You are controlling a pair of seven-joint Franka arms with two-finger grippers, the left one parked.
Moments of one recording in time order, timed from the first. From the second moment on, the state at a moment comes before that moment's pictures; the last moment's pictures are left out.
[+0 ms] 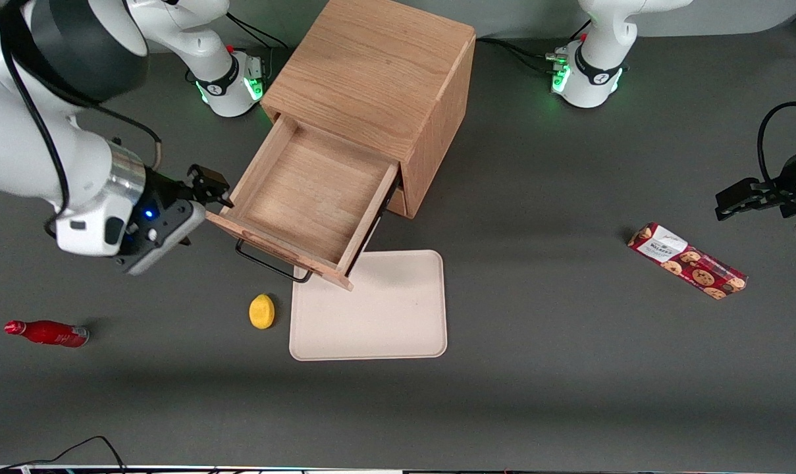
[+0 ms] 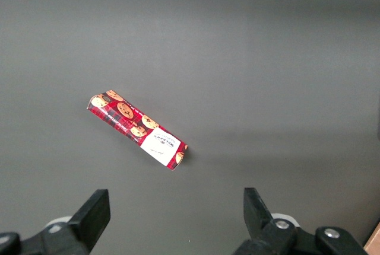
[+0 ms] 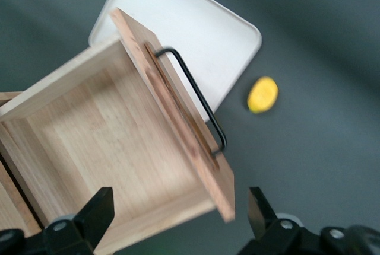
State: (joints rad) arm 0.26 0.24 0.02 -1.31 0.14 1.48 -0.26
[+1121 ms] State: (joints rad) arm 0.11 -0.13 -0.07 -1.82 -0.05 1.69 -0.07
